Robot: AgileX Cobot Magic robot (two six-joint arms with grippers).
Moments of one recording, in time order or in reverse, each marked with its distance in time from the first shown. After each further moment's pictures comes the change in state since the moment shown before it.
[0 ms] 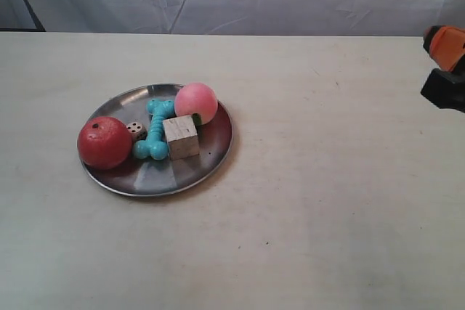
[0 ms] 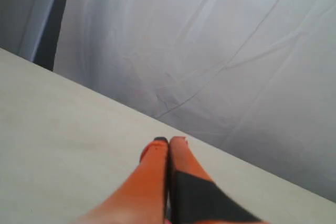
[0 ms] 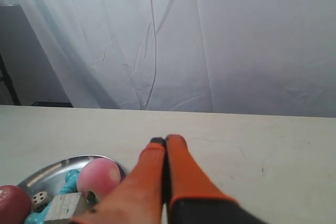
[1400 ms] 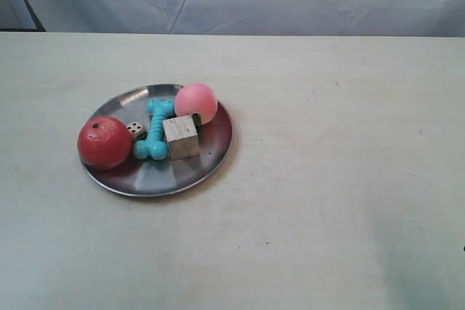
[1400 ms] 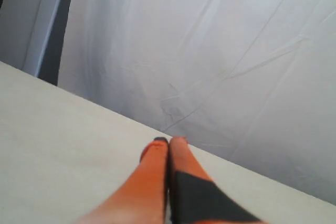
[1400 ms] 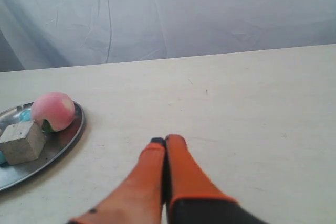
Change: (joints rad) left arm -0.076 0.000 0.048 0.028 -0.149 0.016; right arm -0.186 -0.600 0.394 0.003 0.280 0.000
